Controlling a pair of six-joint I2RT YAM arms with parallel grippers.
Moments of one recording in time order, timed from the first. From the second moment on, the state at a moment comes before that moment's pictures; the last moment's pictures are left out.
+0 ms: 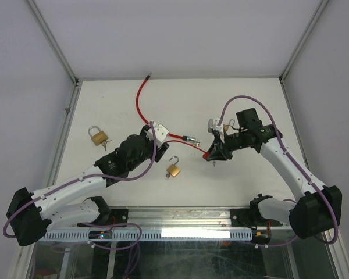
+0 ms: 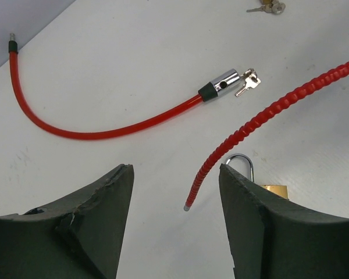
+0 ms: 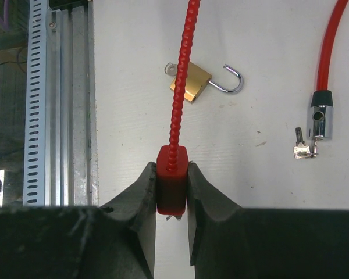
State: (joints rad) left arm -0.89 1.00 0.67 -0.01 -0.25 0.15; right arm 0.34 1.19 0.97 -0.86 -0.97 -0.81
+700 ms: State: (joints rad) left arm -0.91 0.78 0.56 0.17 0.09 0.20; right arm 0.38 1.31 1.05 -0.96 -0.99 -0.85
